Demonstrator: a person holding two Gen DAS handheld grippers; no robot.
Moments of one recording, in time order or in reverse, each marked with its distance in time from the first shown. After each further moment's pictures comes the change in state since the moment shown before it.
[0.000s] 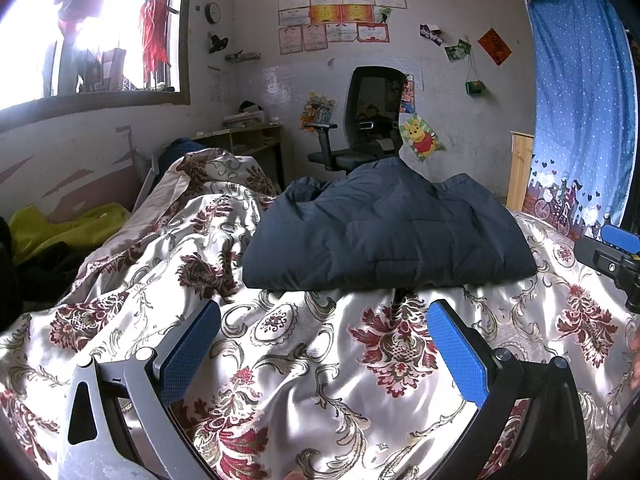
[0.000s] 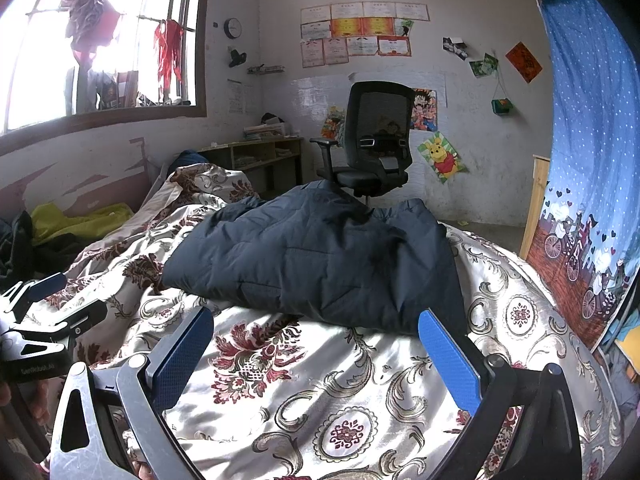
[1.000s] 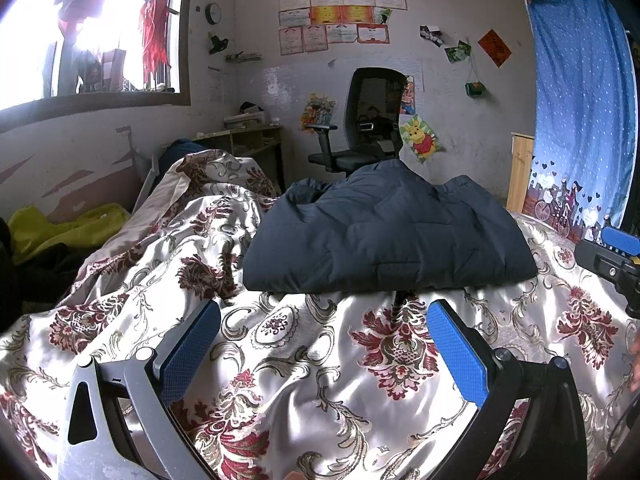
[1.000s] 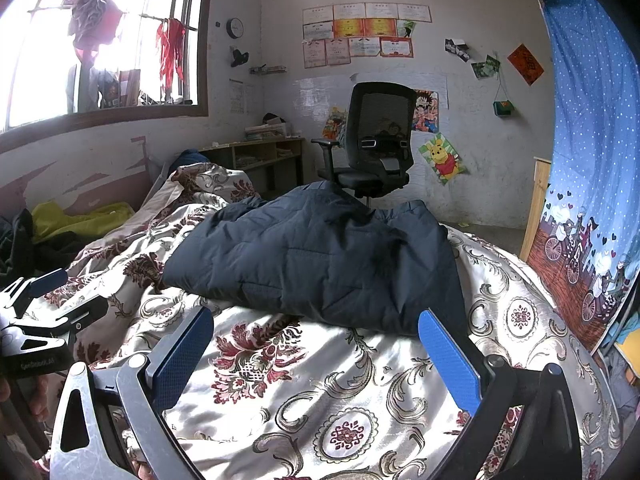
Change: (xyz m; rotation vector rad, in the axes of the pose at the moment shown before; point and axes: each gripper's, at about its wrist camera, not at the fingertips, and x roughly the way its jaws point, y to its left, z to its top) left arm 0.001 -0.001 0.003 -0.001 -0.003 0.002; right arm 0.000 0.002 0.001 -0.001 0.002 -0.002
